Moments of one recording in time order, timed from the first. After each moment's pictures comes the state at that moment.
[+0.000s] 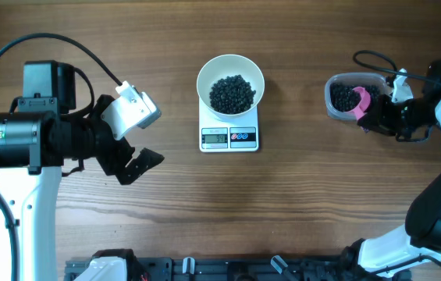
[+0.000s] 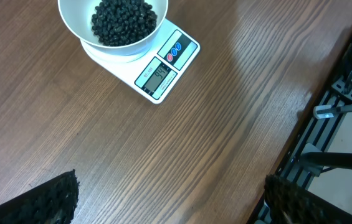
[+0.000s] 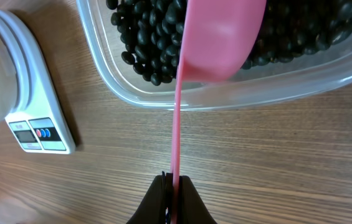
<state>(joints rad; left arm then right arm) 0.01 1.28 1.54 -1.52 0.53 0.88 -0.39 1.76 1.31 -1.09 -0.49 -0.13</state>
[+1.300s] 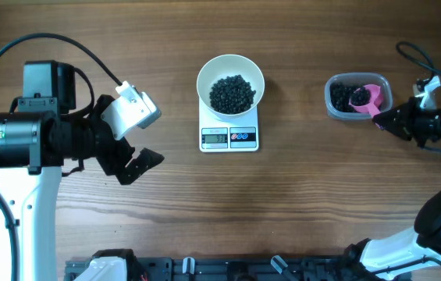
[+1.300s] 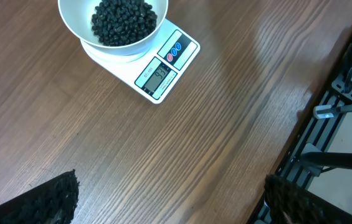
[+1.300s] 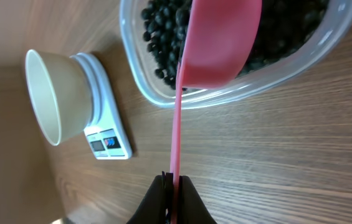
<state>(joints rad) 0.01 1.28 1.54 -1.52 0.53 0.88 -0.58 1.76 1.31 -1.15 -0.77 -0.17</state>
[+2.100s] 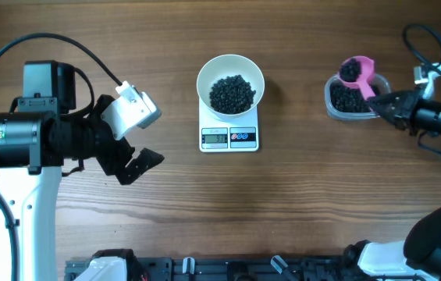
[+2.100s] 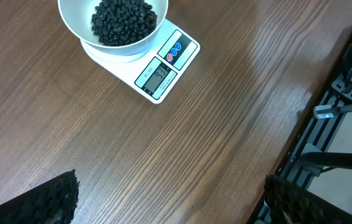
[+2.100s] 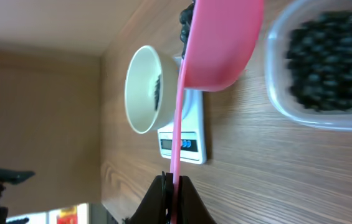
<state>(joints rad) 0.01 1.28 1.54 -1.52 0.53 0.88 -0.52 1.61 1.31 -1.17 -1.04 -0.19</state>
